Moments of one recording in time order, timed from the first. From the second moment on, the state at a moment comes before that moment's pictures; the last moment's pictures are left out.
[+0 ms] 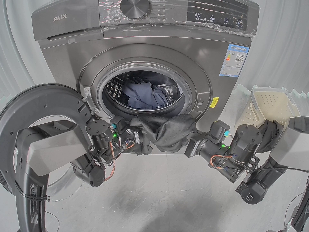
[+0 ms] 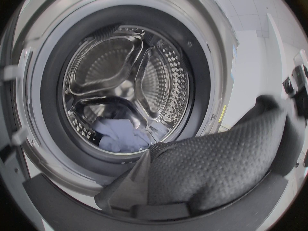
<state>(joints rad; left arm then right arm) -0.44 2.38 -0.96 -1.55 -0.10 -0.04 0.68 2.05 -0.61 -1.54 -0.08 0.25</state>
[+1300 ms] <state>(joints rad) -0.49 1.95 -0.58 -1.55 -0.08 -0.11 0.70 1.95 -0.20 -1.54 -0.06 0.22</state>
